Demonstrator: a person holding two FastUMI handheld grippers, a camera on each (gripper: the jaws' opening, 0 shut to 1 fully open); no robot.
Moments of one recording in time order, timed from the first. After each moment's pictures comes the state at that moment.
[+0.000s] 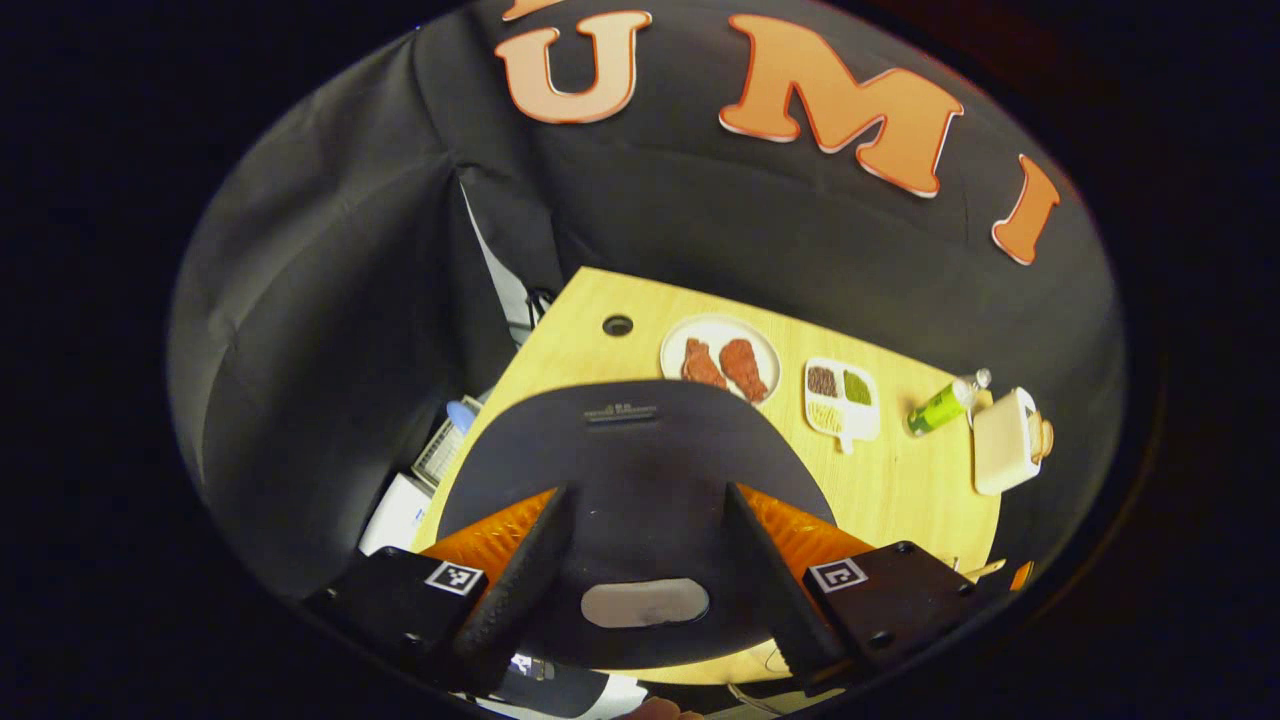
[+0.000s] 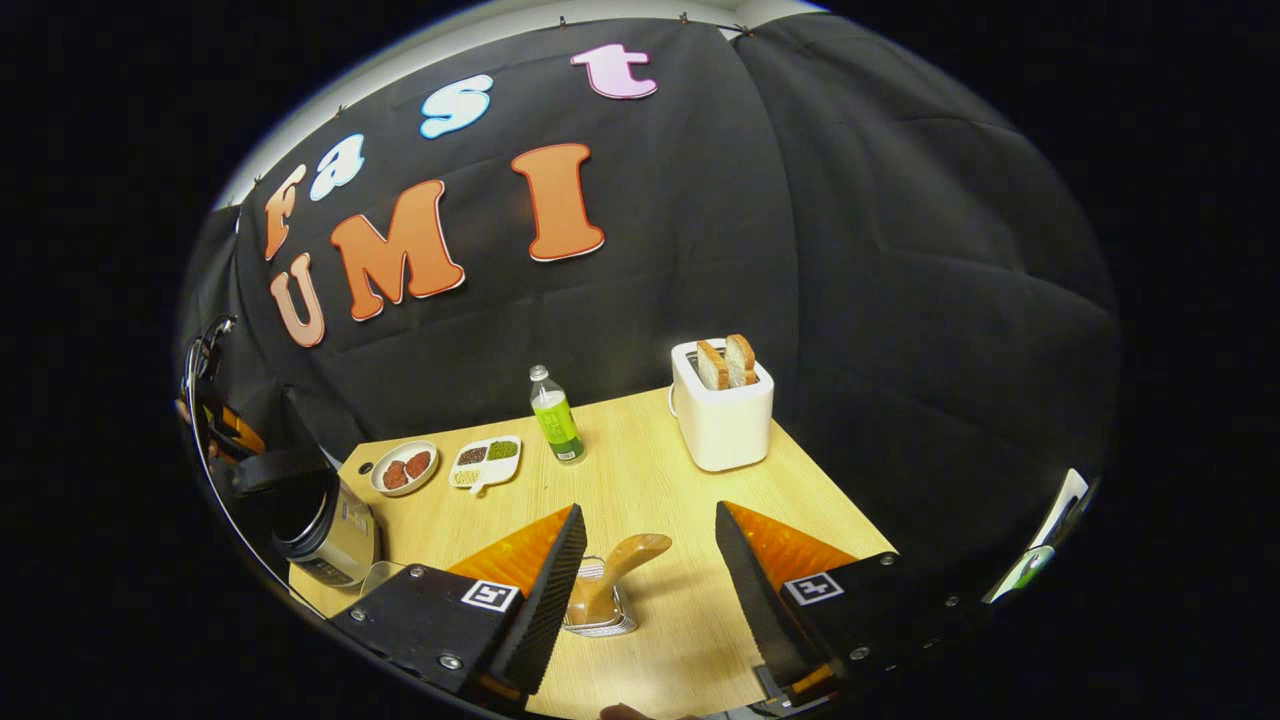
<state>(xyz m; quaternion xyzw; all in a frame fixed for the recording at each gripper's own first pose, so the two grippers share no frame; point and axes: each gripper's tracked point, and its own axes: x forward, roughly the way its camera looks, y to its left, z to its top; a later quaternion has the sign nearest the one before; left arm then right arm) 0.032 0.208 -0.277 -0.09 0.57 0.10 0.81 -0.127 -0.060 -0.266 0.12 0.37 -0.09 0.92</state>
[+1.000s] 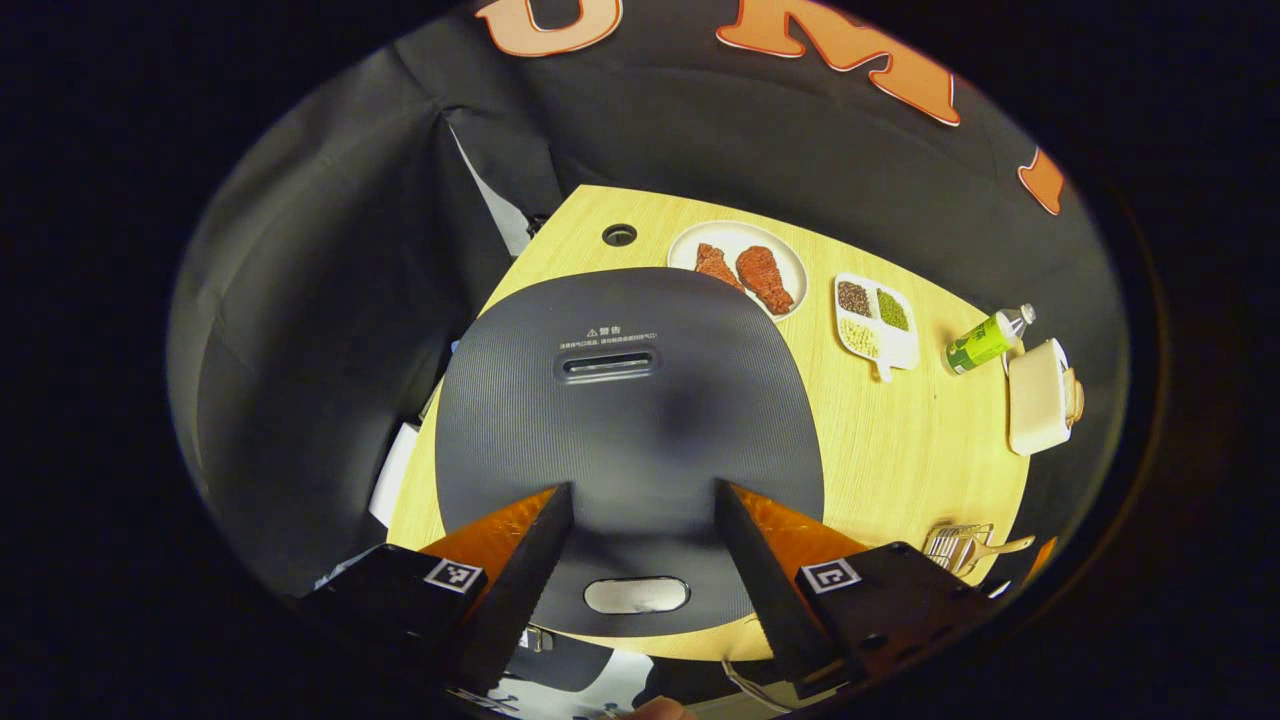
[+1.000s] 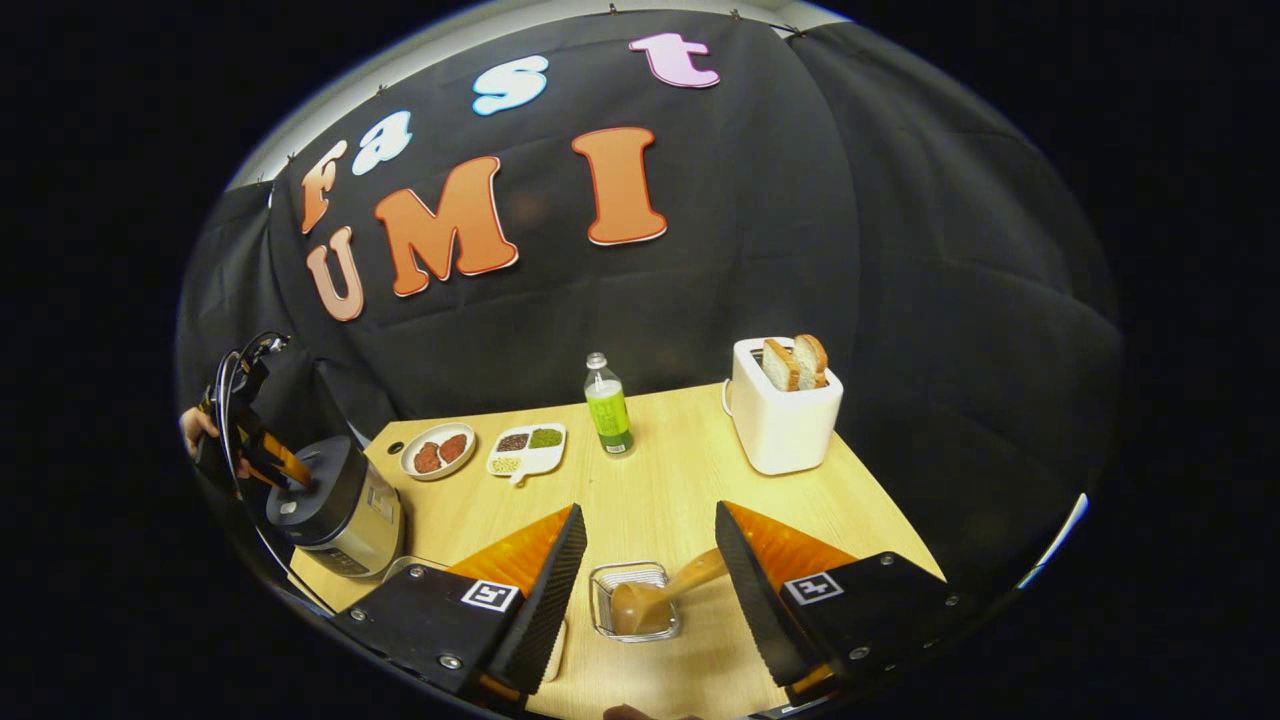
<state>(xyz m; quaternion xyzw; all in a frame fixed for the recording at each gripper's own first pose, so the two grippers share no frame) 0.000 0.189 -0.340 -0.07 0.62 0.11 0.77 -0.101 -0.004 -0.269 0.11 0.37 -0.03 0.92</state>
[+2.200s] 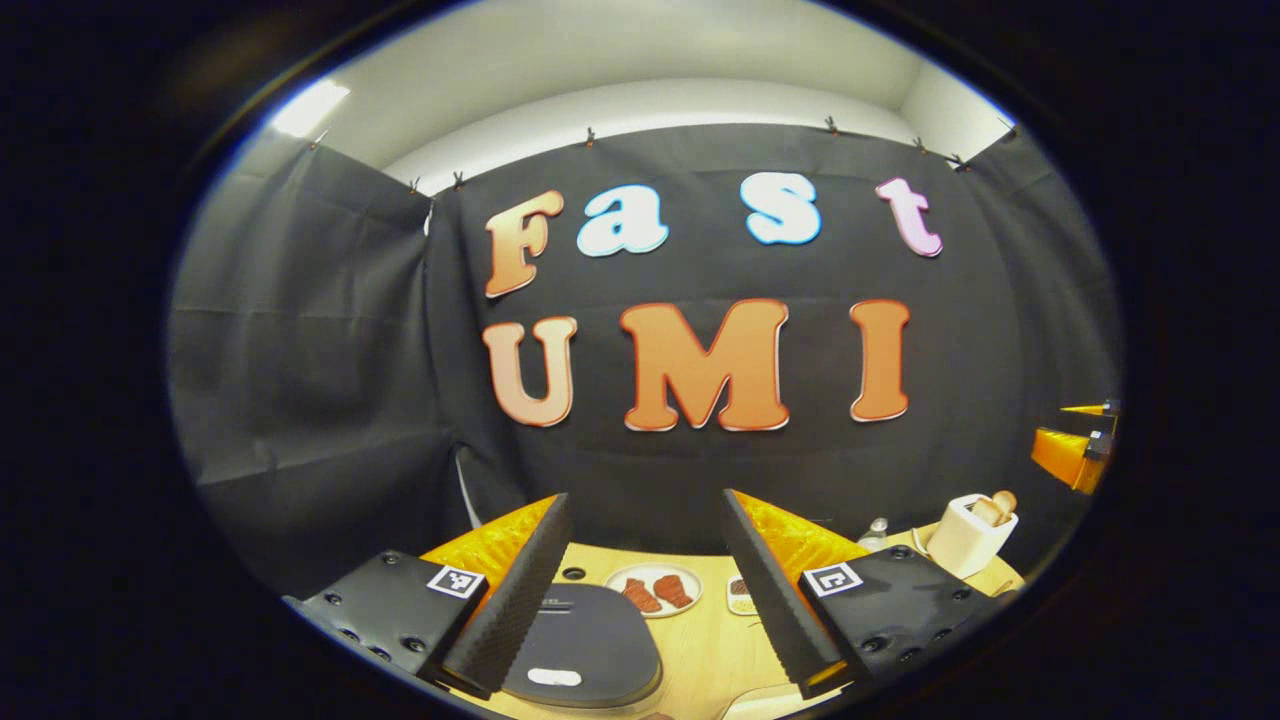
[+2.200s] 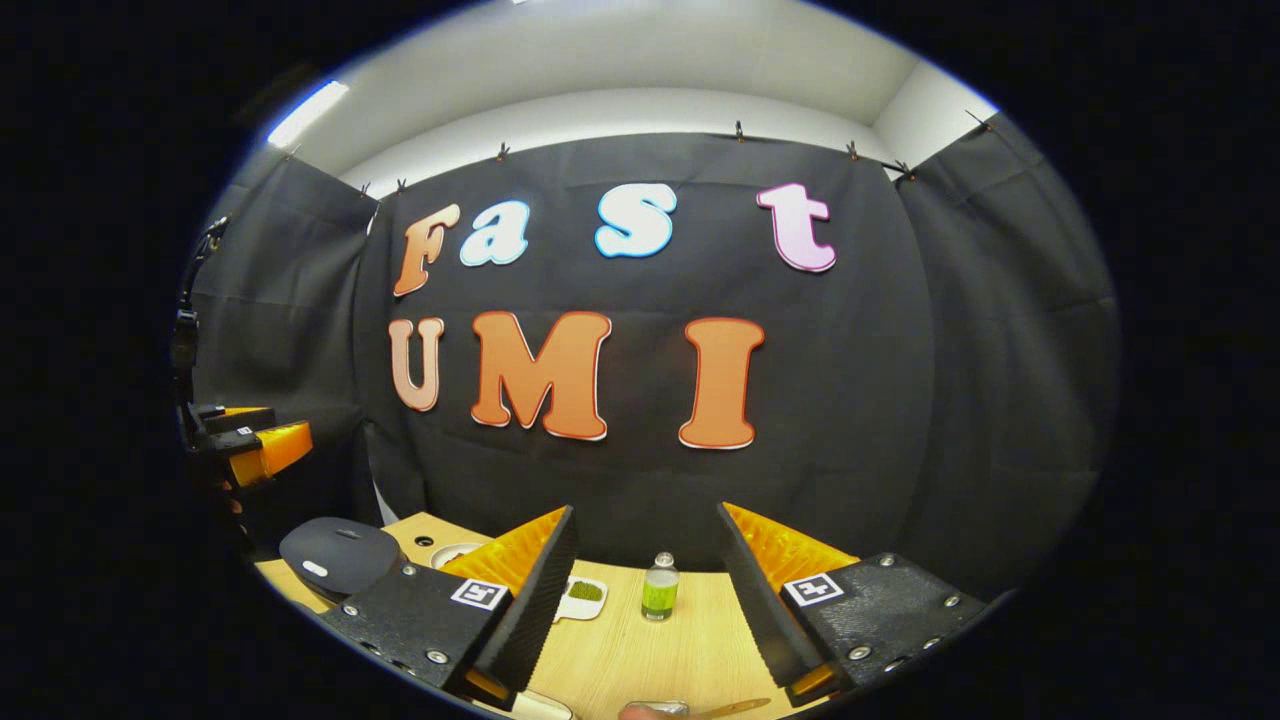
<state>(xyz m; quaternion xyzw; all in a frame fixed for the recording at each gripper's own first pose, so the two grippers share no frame) 0.029 0.076 -0.045 0.01 0.08 0.06 0.99 0.013 0.044 -0.082 0.02 0.12 0.04 0.99</state>
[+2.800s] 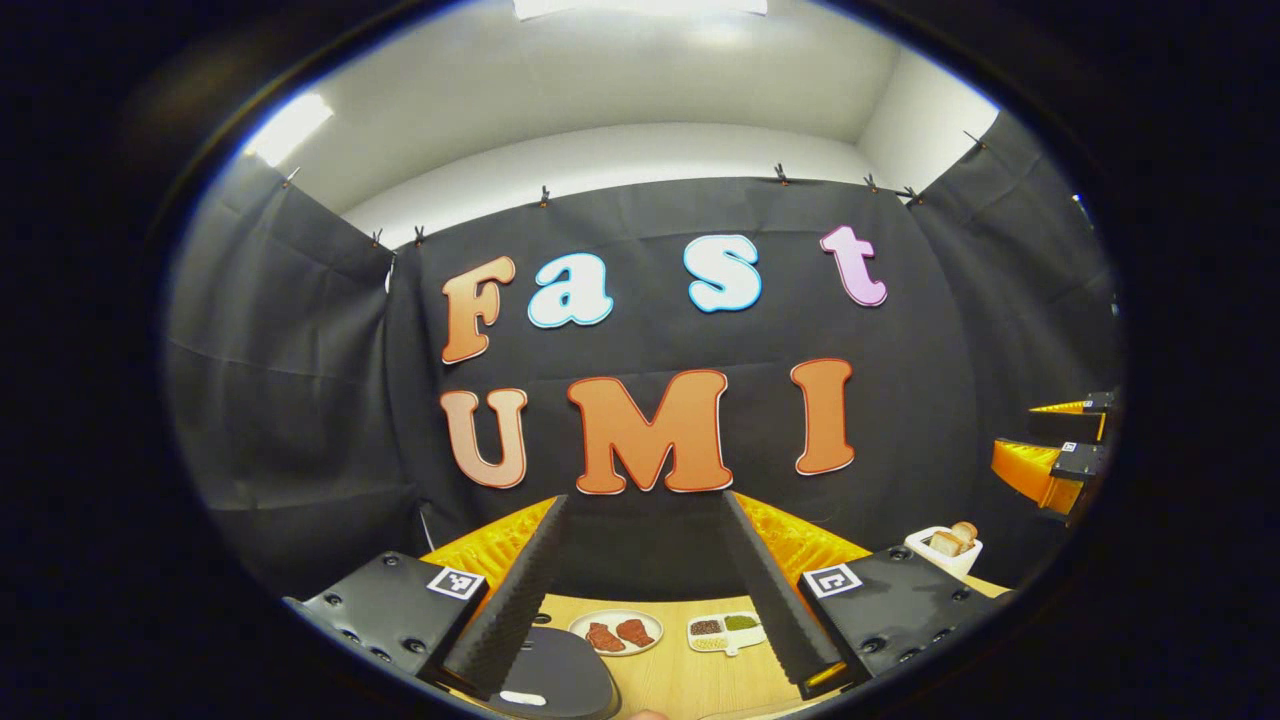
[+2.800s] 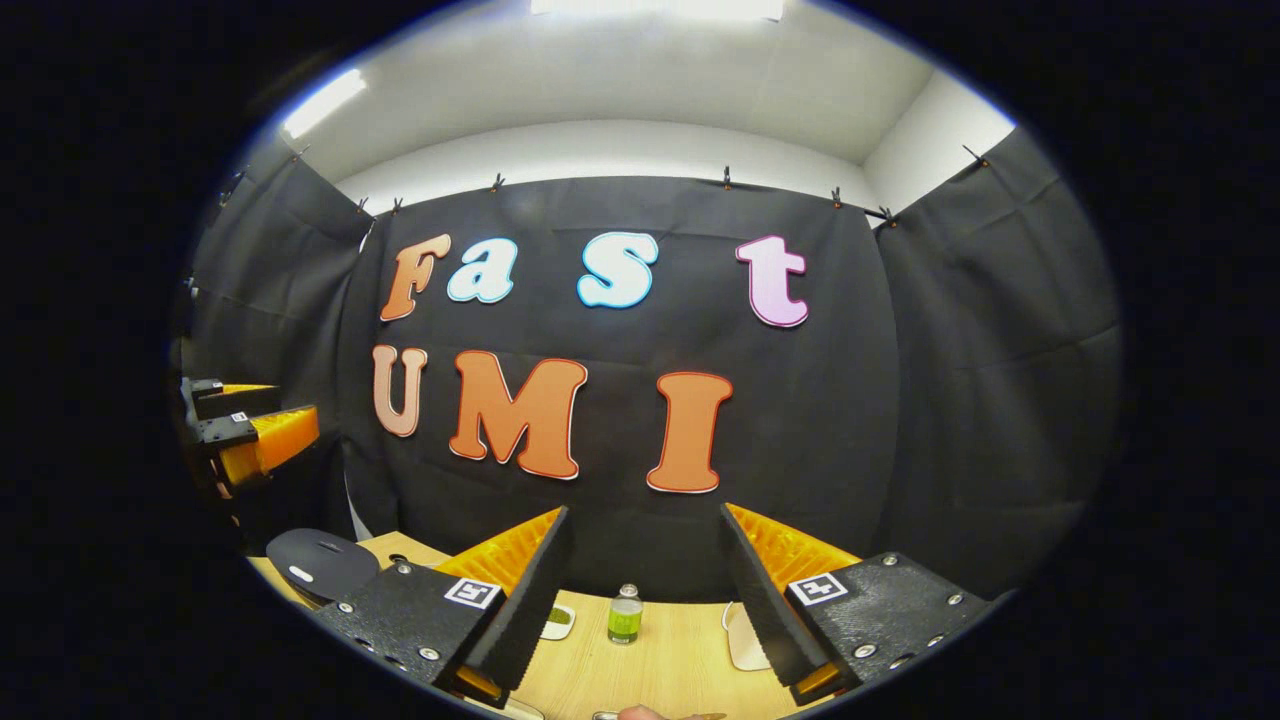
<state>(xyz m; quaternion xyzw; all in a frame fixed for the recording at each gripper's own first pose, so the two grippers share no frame) 0.024 0.021 0.006 0.02 0.01 0.01 1.00 0.000 0.015 -0.042 -0.01 0.06 0.00 1.00</state>
